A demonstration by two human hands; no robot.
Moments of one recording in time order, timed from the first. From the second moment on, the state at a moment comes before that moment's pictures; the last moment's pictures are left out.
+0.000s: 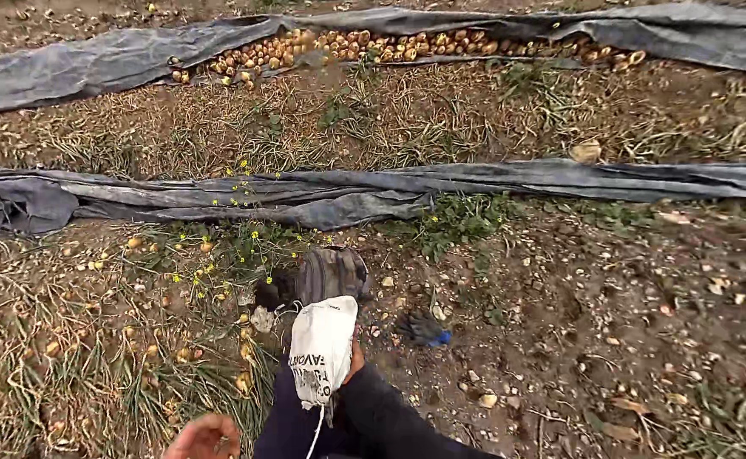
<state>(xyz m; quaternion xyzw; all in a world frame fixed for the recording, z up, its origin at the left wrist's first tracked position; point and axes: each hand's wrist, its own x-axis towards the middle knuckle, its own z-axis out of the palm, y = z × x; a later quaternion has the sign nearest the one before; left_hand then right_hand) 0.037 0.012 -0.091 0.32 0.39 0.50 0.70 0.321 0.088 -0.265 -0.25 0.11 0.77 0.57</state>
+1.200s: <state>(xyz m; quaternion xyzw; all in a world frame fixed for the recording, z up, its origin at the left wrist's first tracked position) 0.266 0.235 -0.253 -0.12 0.54 0.40 0.73 0.418 0.236 -0.258 -0.64 -0.57 0.51 0.04</state>
